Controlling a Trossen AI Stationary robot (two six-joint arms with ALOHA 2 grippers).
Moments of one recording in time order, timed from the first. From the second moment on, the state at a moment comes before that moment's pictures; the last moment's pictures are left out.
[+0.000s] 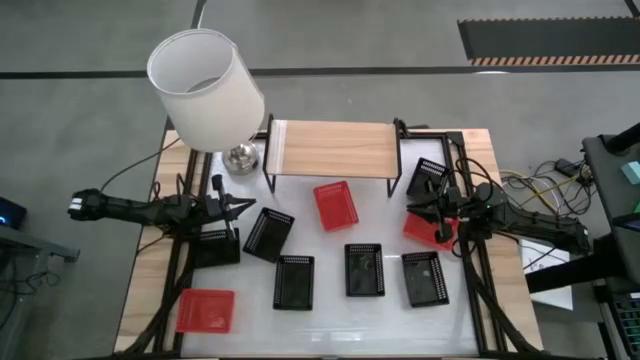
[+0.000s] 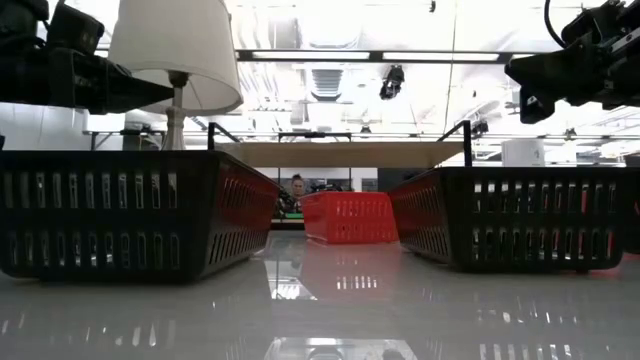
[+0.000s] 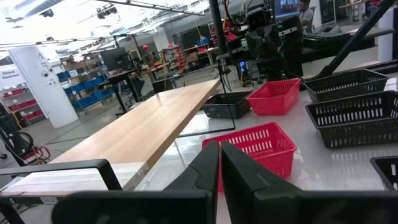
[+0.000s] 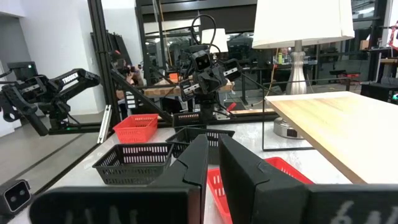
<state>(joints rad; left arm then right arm) -0.13 0.24 0.00 0.23 -0.41 0.29 -0.24 0.08 0.01 0.17 -0.31 0.10</state>
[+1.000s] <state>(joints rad) -0.13 0.24 0.00 0.77 -0.37 -0.12 -0.24 0.14 0.01 0.43 -0.15 0.35</state>
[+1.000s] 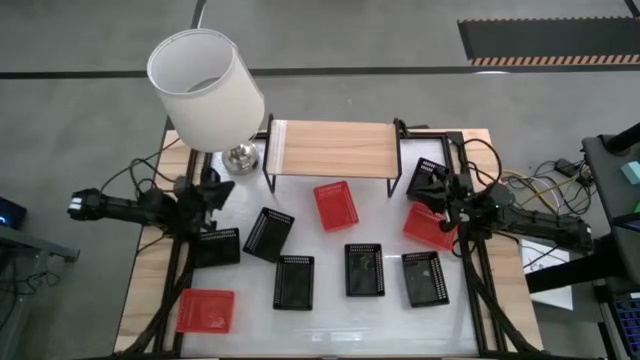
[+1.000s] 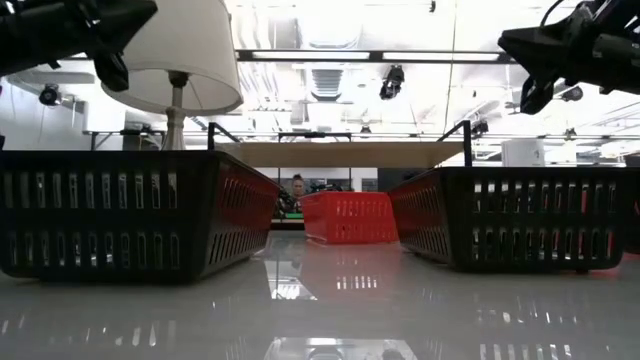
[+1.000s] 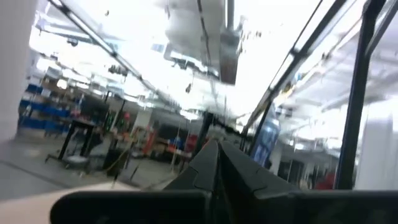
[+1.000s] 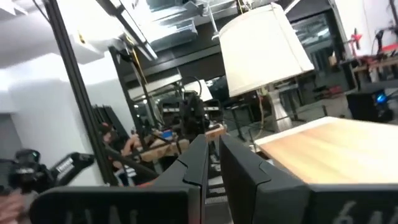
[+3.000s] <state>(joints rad) -0.13 0.39 0.02 1.29 -0.28 0.22 0.24 1.37 0.66 0.53 0.24 -0.11</state>
